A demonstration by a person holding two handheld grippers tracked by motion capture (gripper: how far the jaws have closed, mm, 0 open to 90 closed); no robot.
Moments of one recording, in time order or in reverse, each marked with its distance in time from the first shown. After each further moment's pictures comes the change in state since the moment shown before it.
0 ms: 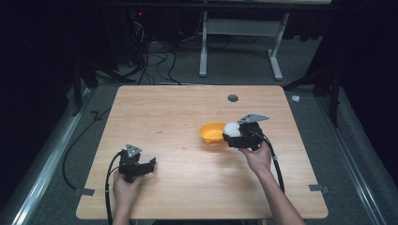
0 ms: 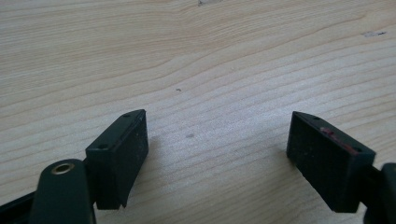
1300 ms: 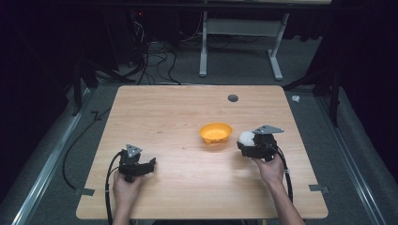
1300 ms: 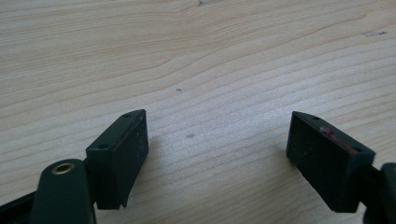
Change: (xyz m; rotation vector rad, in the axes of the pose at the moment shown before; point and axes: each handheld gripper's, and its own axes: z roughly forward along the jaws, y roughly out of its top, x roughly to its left) left arm 0.000 0.000 0.000 0.003 0.003 0.004; right arm -0.020 -0.046 -0.020 0.017 -0.102 0.054
